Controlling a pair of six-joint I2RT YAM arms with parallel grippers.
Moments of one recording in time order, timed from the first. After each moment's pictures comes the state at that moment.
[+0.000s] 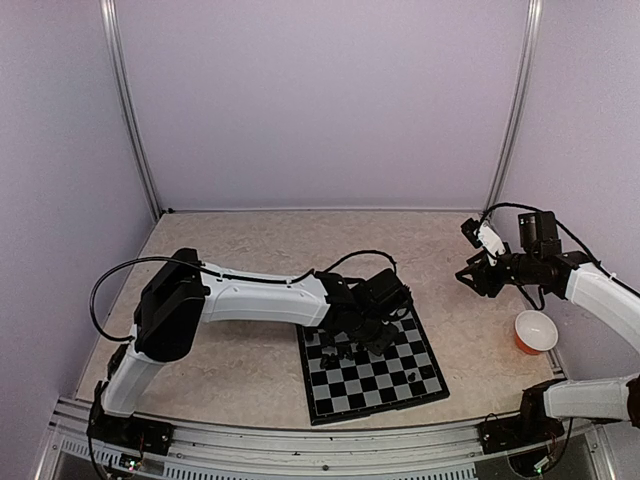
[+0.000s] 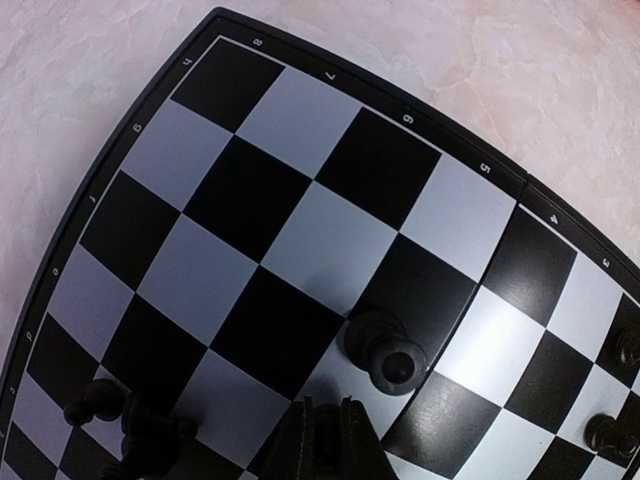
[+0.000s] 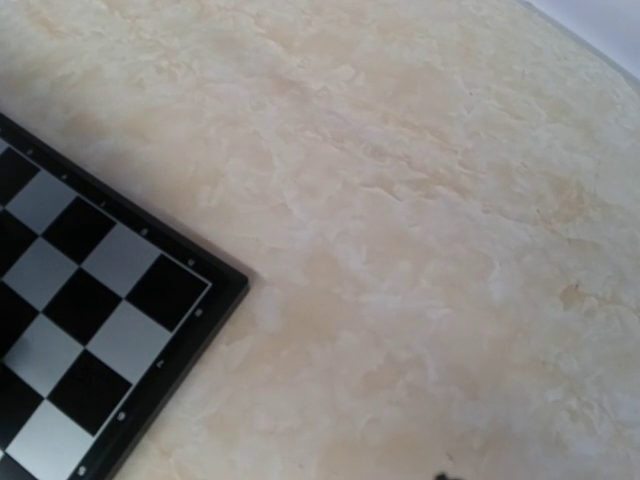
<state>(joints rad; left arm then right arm) -1.19 2.33 1.86 -0.54 -0.18 -0.29 0.14 1.06 0.75 -0.37 -0.38 -0.47</state>
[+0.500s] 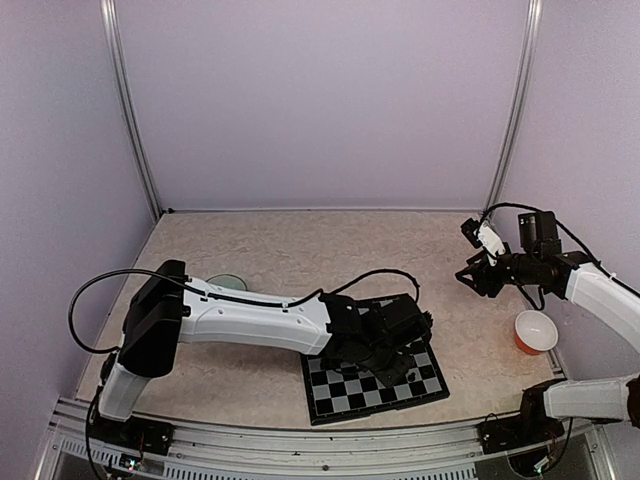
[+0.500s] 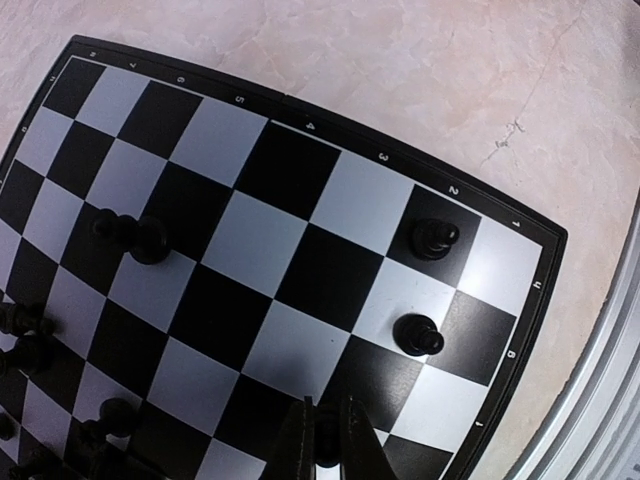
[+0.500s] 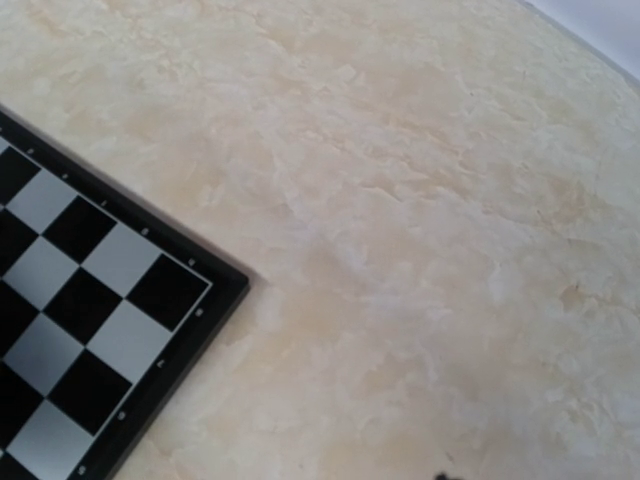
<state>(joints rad) -1.33 2.25 1.82 -0.57 -0.18 -0.32 0.14 1.06 0.75 -0.37 -0.38 -0.47</state>
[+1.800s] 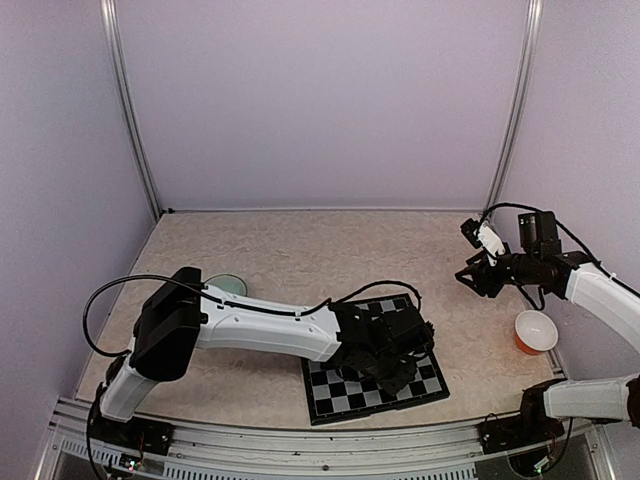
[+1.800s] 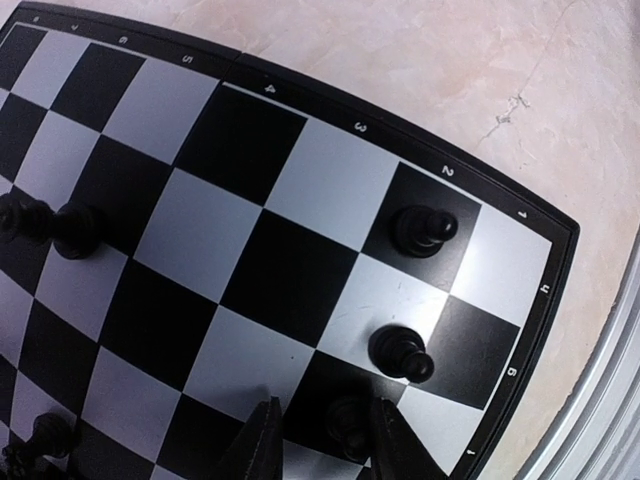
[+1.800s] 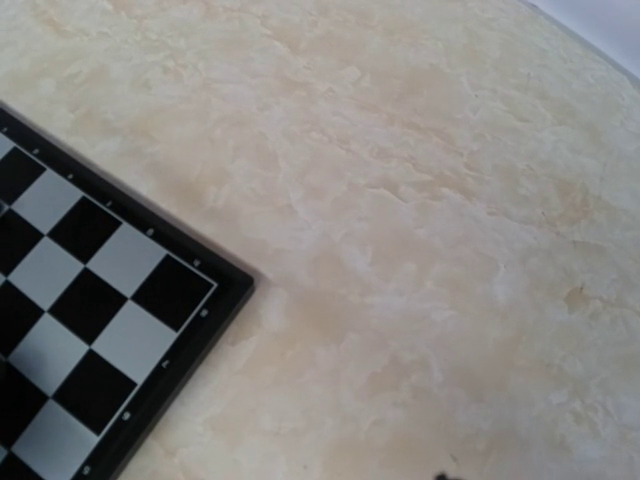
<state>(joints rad) -1.34 2.31 1.84 -0.56 -0.12 -0.35 0.14 1.06 0.75 -0.37 -0.39 -0.47</state>
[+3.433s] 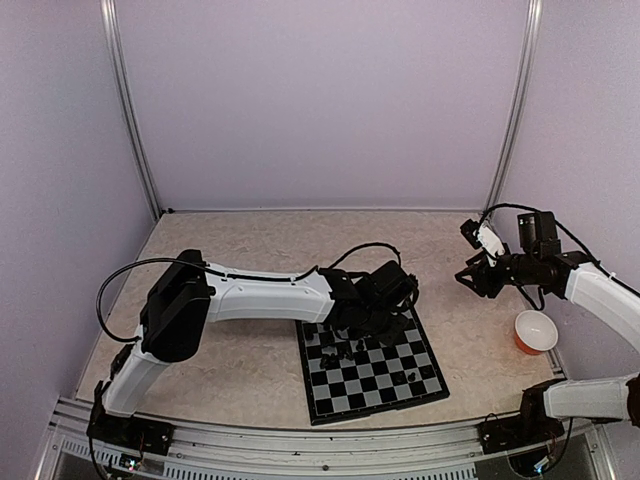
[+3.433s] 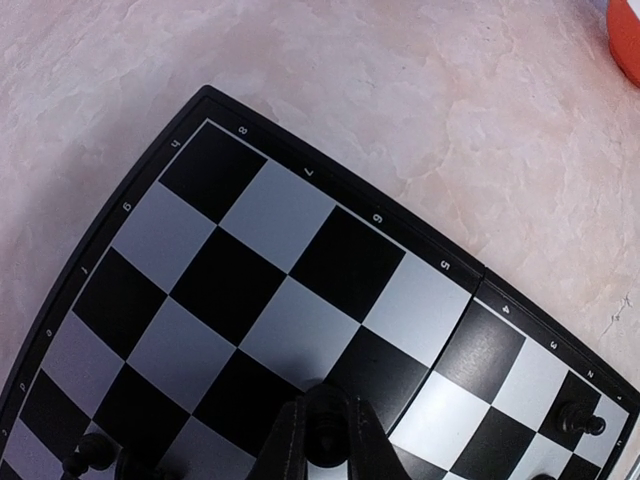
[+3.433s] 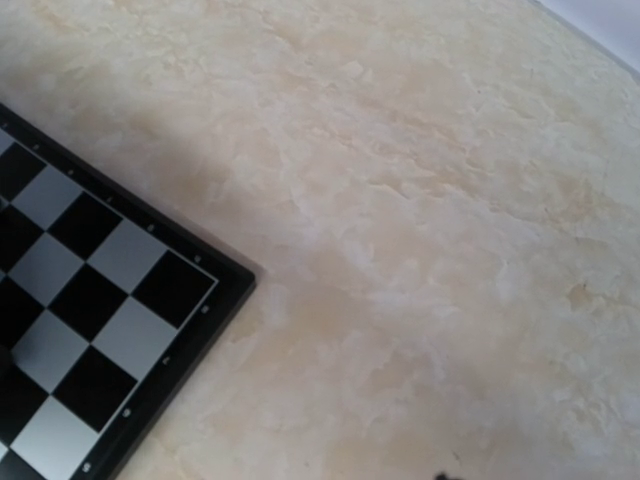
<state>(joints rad) -1.18 2.36 1.93 -0.48 -0.16 -0.34 0.14 1.07 0.75 -0.38 -0.39 -0.48</state>
